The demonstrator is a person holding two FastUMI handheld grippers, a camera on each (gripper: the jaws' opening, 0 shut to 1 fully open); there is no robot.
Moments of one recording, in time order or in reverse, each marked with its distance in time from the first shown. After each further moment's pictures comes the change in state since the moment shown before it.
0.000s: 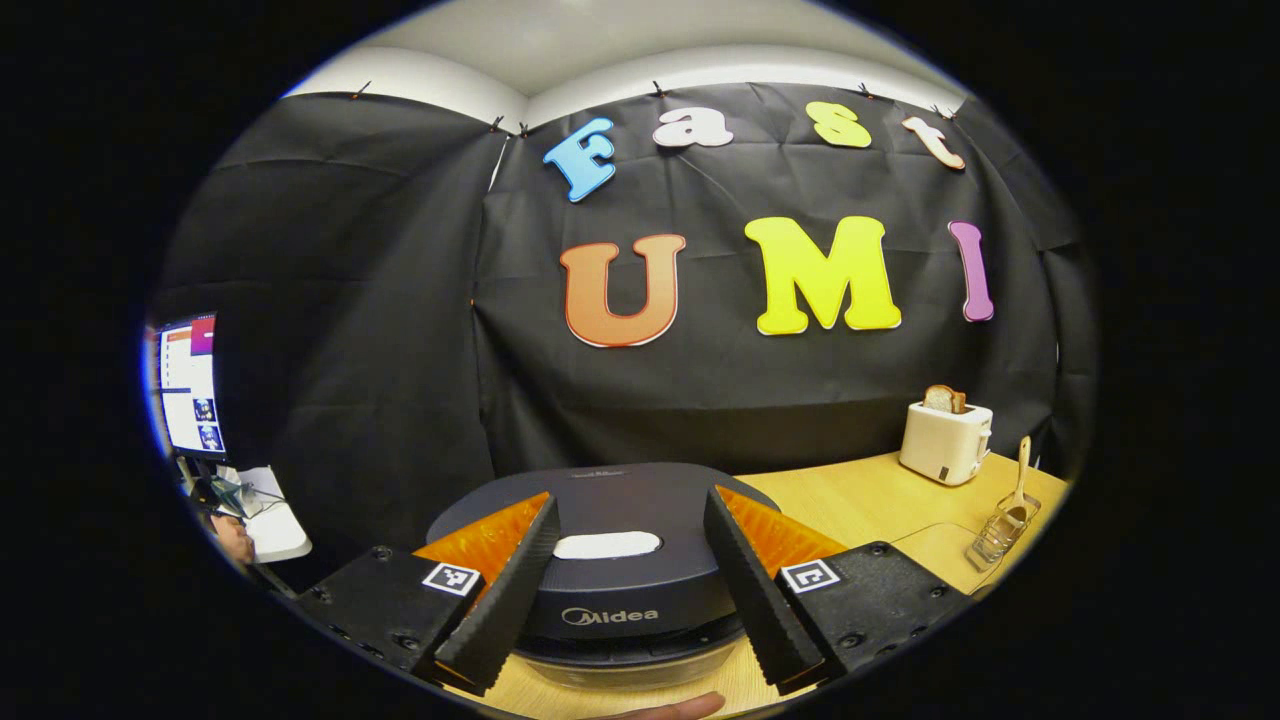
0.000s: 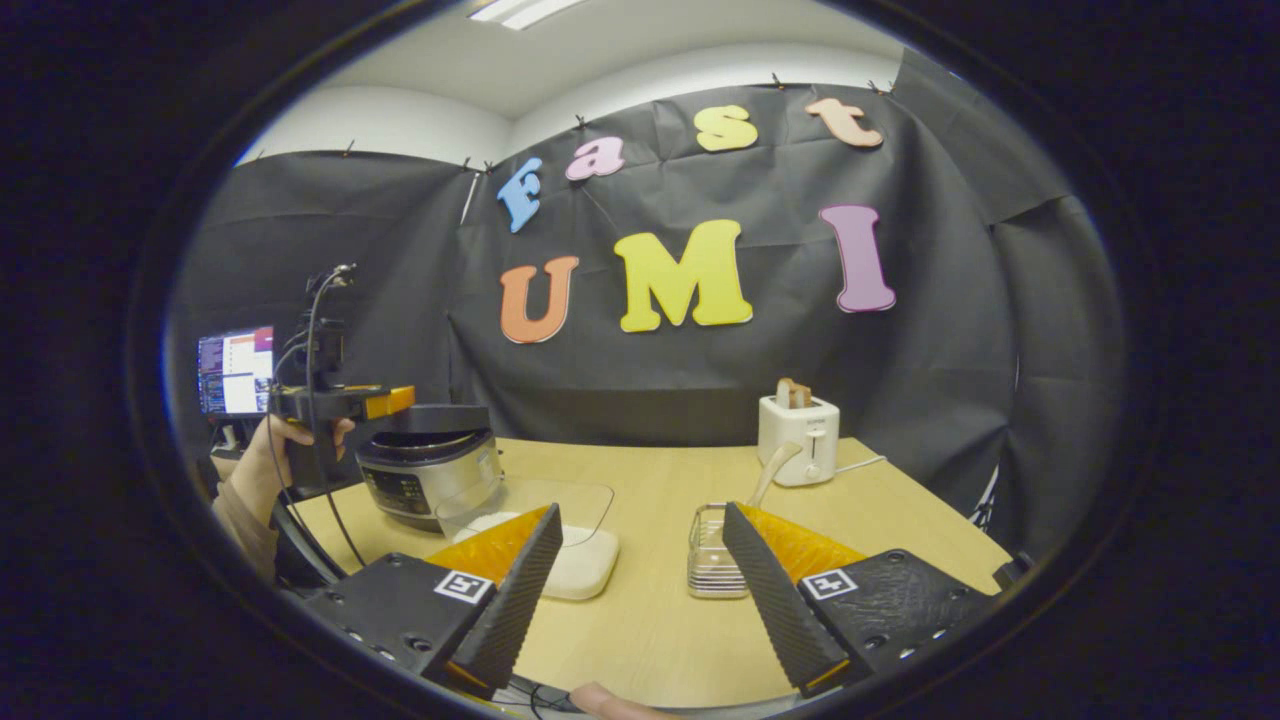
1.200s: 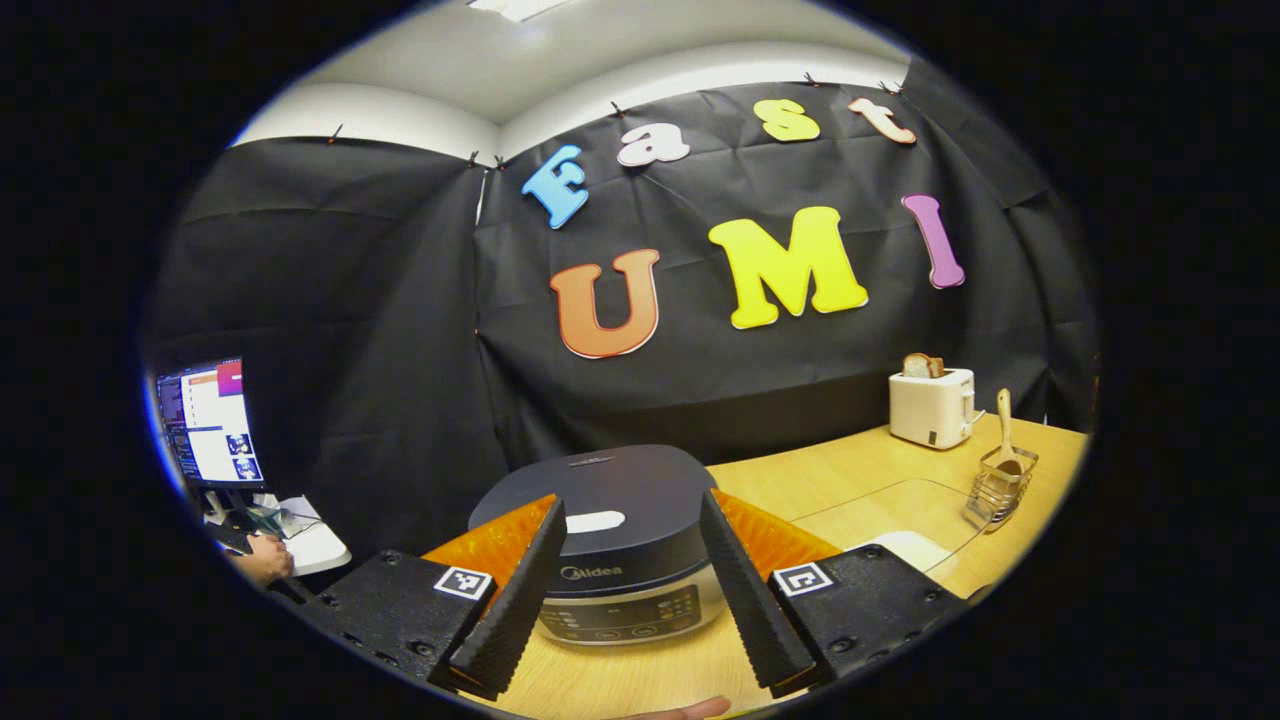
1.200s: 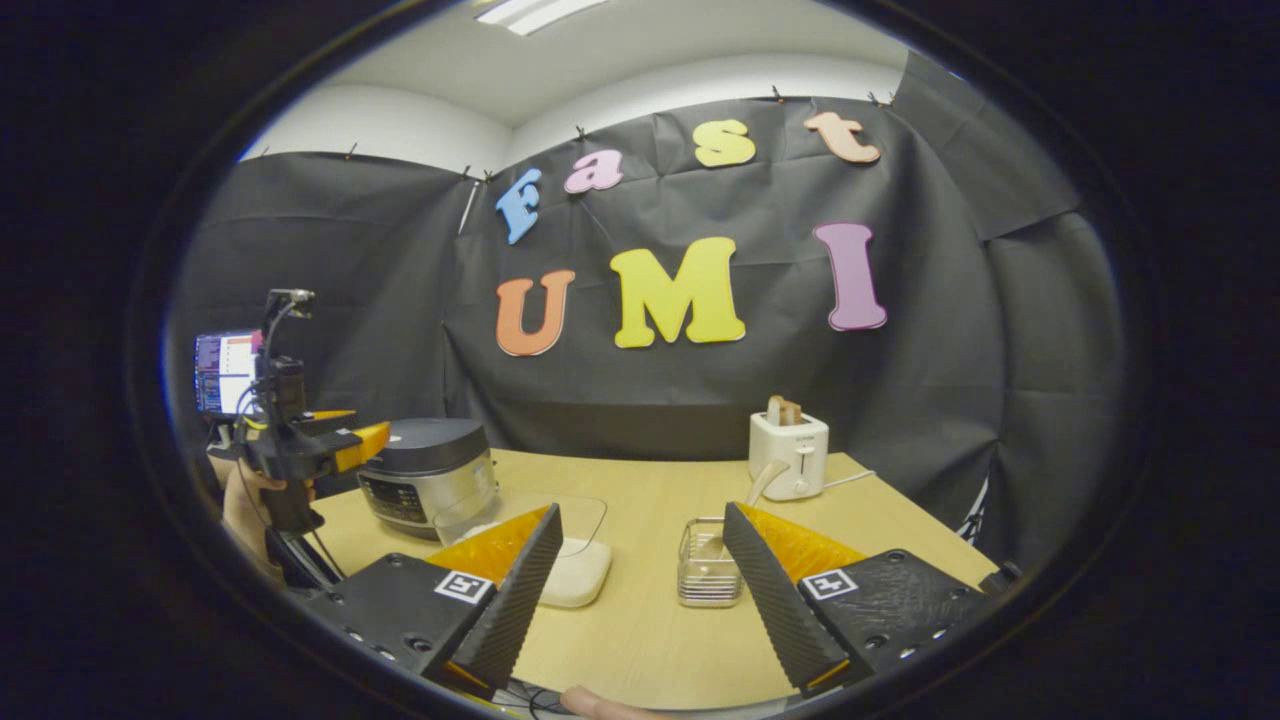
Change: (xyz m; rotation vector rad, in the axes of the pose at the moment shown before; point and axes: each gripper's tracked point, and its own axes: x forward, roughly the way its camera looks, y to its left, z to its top) left arm -0.082 -0.041 0.003 0.136 -0.033 0.013; right arm -0.012 0.000 0.021 -0.021 -0.043 -0.022
